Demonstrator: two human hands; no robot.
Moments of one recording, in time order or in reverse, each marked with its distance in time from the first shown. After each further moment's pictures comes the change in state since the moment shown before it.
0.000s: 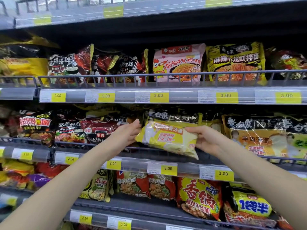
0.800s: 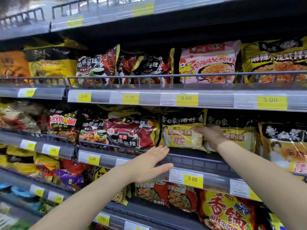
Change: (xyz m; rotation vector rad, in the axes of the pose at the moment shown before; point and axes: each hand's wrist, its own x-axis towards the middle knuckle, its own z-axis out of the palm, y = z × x) left_hand -0.020 -0.043 0.006 0.982 -0.246 0.186; right_hand 0.111 0.019 0.030 -0.292 0.301 -0.218
